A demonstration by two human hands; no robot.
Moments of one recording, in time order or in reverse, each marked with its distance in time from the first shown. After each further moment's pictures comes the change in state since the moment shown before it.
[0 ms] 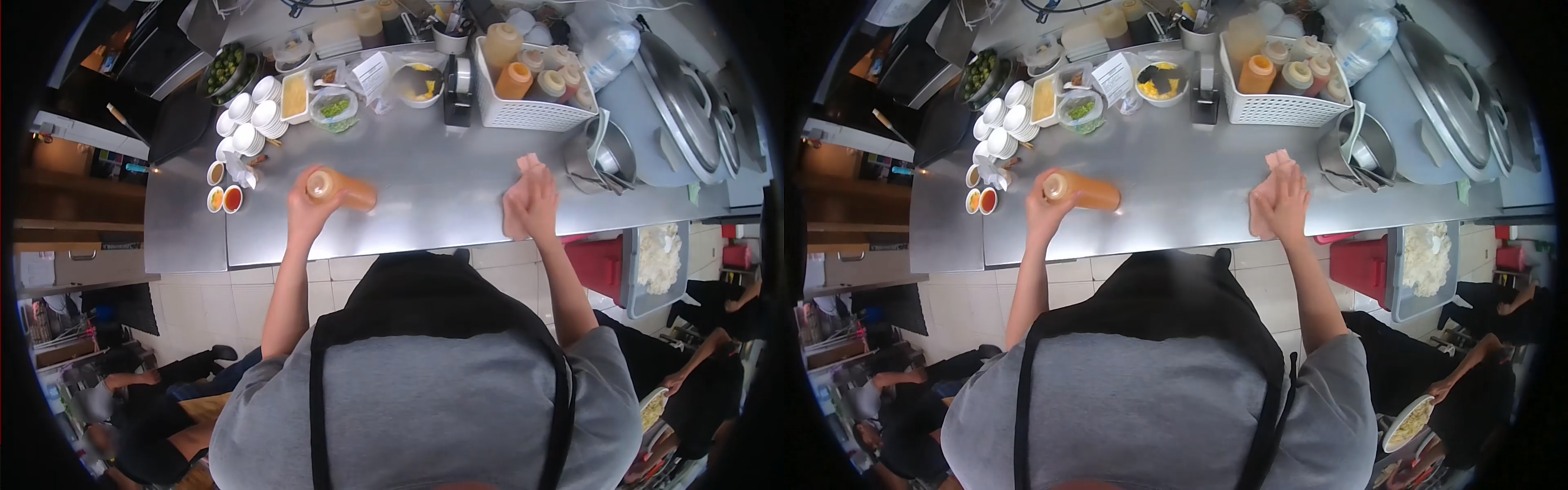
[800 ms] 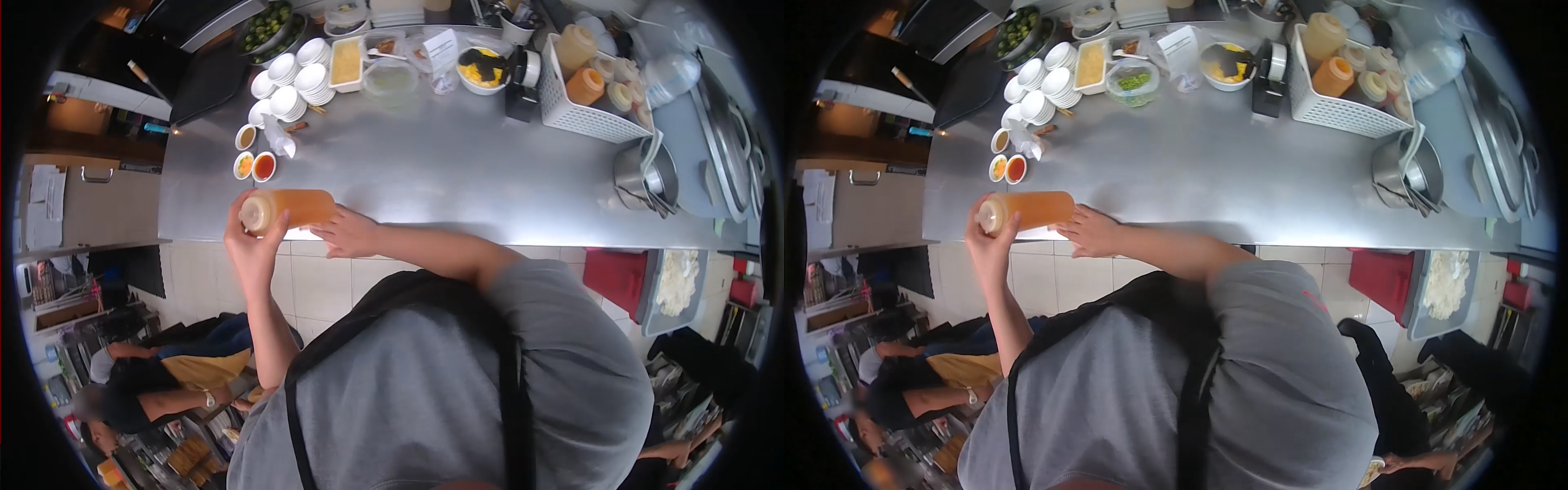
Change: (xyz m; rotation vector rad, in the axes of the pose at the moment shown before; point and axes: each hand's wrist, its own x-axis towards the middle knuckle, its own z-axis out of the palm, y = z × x) left_hand -0.051 0.019 -0.140 0.109 0.326 -0.241; right_hand -0.026 -0.373 0.191 0.612 -0.399 -1.122
